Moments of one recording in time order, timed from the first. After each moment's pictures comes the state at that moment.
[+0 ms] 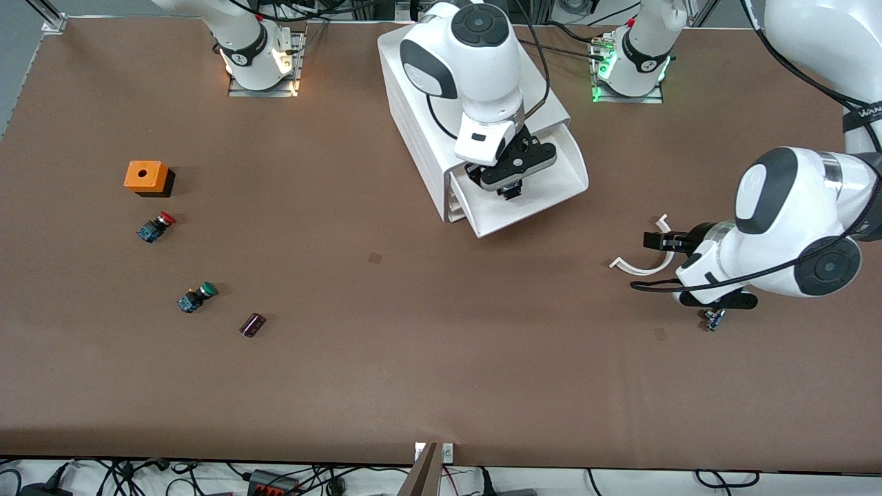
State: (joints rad) left arm -0.05 0.54 -0.10 -1.32 -0.01 1.43 -0.12; right arm 0.93 0.74 0.02 -1.03 0.00 2.00 0.57
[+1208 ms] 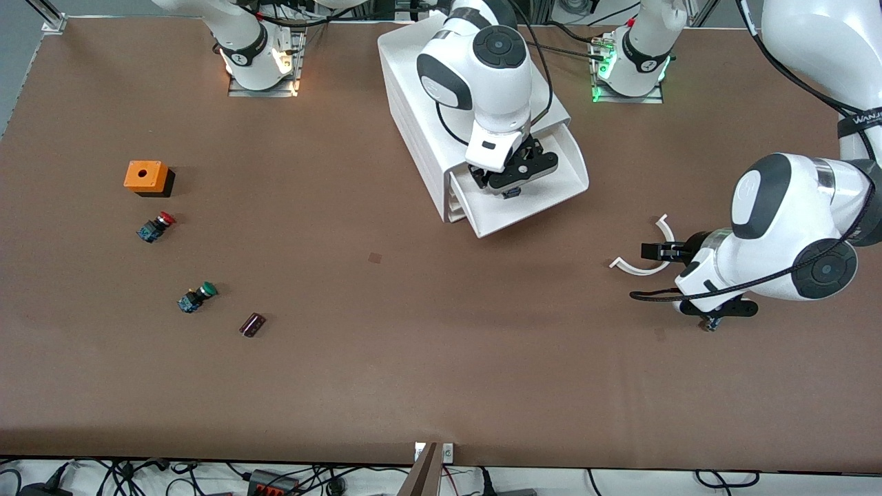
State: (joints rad) left arm -0.04 0.55 -0.10 -1.31 -0.01 1.49 -0.13; right arm 0.94 0.79 0.01 -1.02 0.00 1.97 0.59
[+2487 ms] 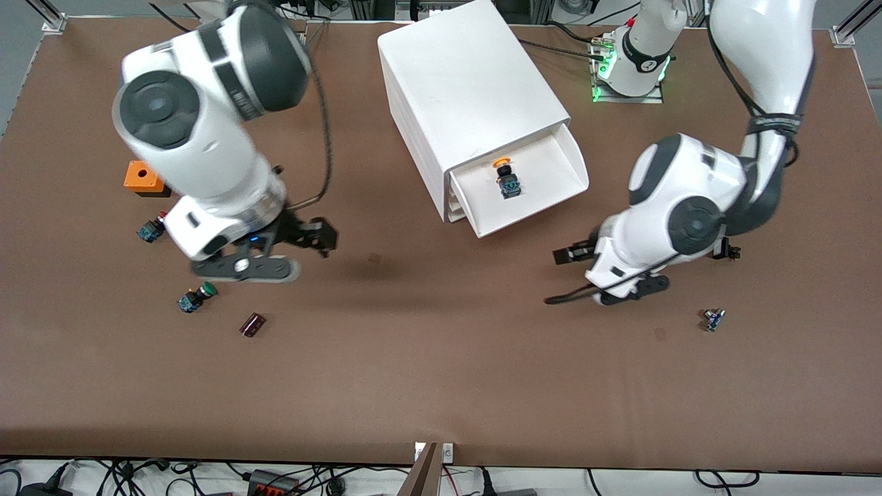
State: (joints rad) left arm -0.06 0.49 -0.37 -1.56 -0.03 1.87 -0.69; right arm 0.40 0.60 -0.02 -0.93 -0.01 1.57 0.46
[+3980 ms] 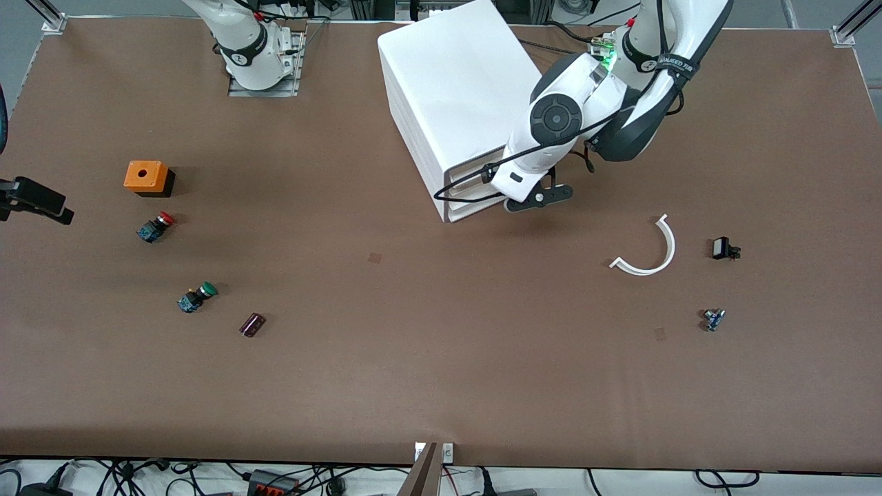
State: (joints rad) left arm -0.05 0.32 -0.64 -1.89 -0.03 1.95 -0.95; right arm -0.08 0.22 -0.01 -1.33 -0.01 1.57 -0.05
